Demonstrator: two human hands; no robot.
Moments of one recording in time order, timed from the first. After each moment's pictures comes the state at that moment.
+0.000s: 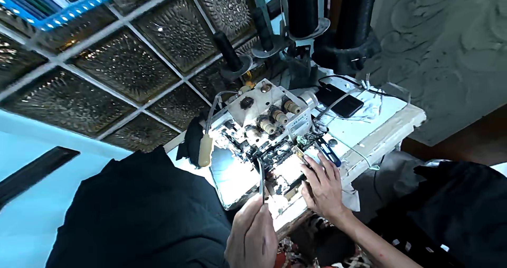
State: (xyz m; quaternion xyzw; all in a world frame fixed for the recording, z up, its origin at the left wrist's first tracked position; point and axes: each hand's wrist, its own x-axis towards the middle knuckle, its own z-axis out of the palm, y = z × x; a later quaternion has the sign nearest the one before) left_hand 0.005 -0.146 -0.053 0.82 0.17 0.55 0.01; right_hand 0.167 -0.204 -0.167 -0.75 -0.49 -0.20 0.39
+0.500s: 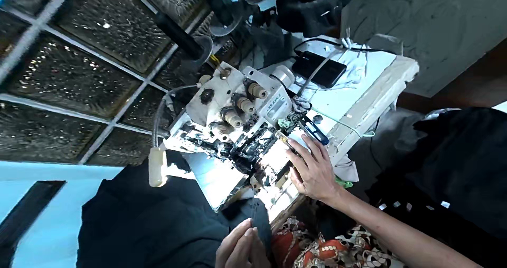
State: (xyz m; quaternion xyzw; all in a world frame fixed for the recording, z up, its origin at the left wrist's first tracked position) left_hand -0.029 -0.173 -0.052 0.87 0.22 0.44 0.07; right_hand 0.163 -0.202 -0.172 -0.75 -0.48 -0.19 0.42
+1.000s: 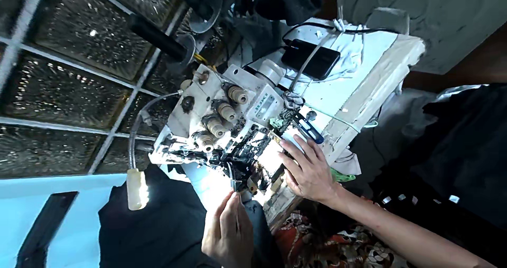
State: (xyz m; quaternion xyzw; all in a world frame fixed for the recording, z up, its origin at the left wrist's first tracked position) left_hand 0.008 -0.128 -0.047 0.90 0.22 0.37 -0.09; right_hand 0.162 -0.202 -0.171 -0.74 -0.48 -0.19 0.43
